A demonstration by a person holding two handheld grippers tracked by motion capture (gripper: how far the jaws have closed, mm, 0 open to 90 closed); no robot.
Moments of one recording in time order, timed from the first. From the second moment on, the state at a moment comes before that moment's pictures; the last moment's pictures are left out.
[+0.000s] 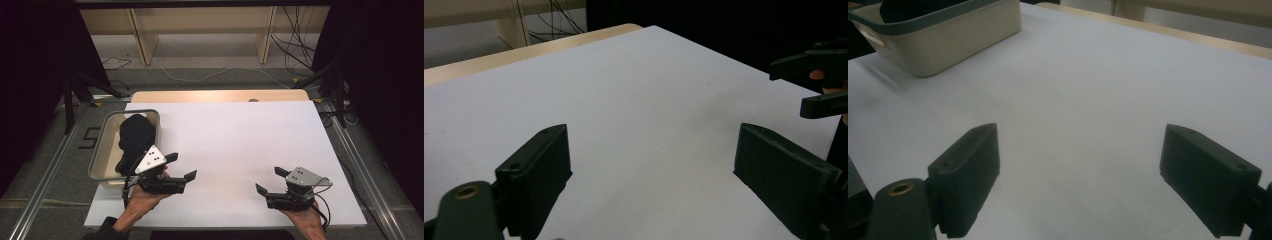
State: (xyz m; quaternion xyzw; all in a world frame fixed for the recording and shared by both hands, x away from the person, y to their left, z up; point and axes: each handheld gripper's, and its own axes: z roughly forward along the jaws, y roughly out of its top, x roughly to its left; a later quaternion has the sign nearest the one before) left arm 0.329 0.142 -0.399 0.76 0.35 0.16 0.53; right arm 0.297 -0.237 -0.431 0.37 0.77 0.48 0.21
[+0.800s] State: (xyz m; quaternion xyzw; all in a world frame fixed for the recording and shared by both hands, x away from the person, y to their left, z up) left arm 0.369 0.139 -0.383 0.74 0.38 0.18 0.52; right arm 0.298 -0.239 -0.432 0.38 0.77 0.48 0.20
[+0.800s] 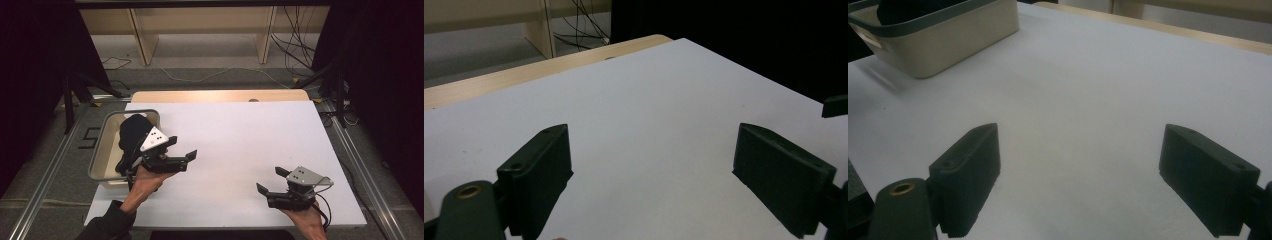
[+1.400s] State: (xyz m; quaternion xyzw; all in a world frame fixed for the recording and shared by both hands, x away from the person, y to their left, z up) left arm 0.414 0.157 -0.368 0.73 0.46 0.18 0.47; right arm 0.299 -0.239 -0.432 0.38 0.77 0.48 0.20
